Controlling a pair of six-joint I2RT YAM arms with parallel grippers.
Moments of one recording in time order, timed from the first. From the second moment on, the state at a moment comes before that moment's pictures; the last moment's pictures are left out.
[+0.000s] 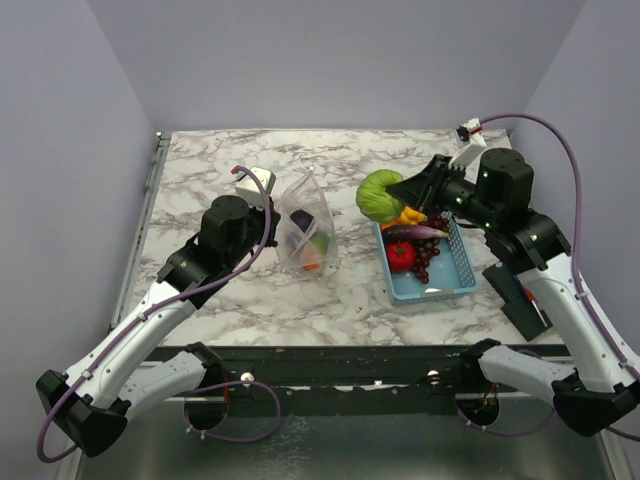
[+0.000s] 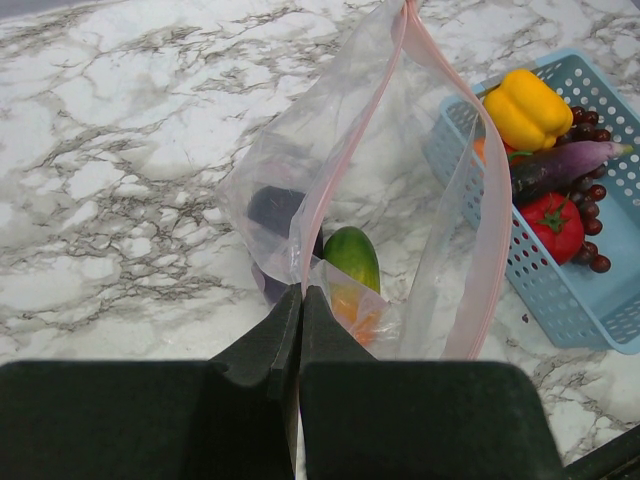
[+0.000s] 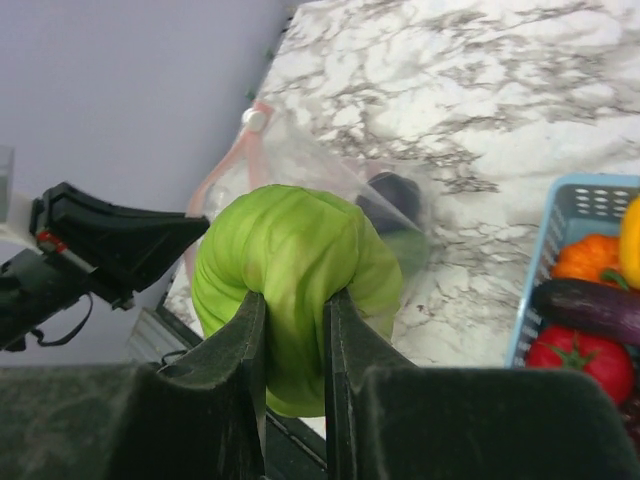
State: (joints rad) left arm -0.63 0.93 0.96 -0.36 -0.18 -0.19; right arm 0.44 1.05 1.31 -0.54 -0.23 0.54
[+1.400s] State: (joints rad) left arm -0.63 0.93 0.96 -0.36 -0.18 -0.19; right arm 0.86 1.50 1.54 -0.40 0.07 0.40
